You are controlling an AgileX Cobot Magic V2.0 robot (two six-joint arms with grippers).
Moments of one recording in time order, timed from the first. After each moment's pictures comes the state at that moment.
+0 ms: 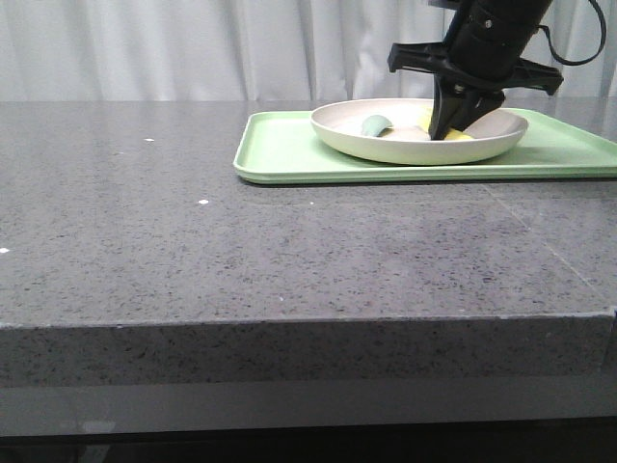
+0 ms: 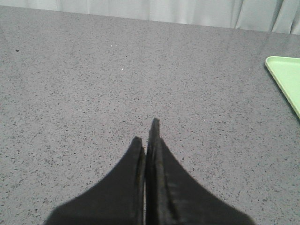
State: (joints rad) left arm -0.04 0.48 -0.56 0.15 0.49 -0.22; right arm 0.20 2.02 -1.75 0.12 0.80 0.15
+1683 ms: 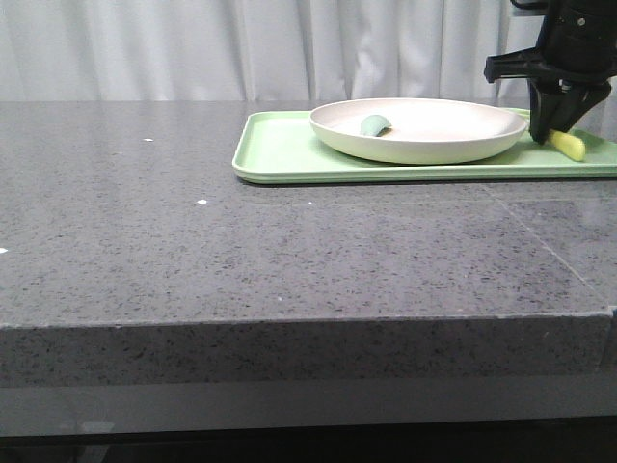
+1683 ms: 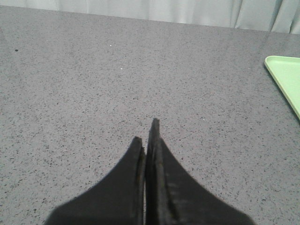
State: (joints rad) left arm -0.04 0.48 -0.56 0.15 0.49 -0.22; right arm 0.03 2.10 -1.91 -0.03 0.98 0.11
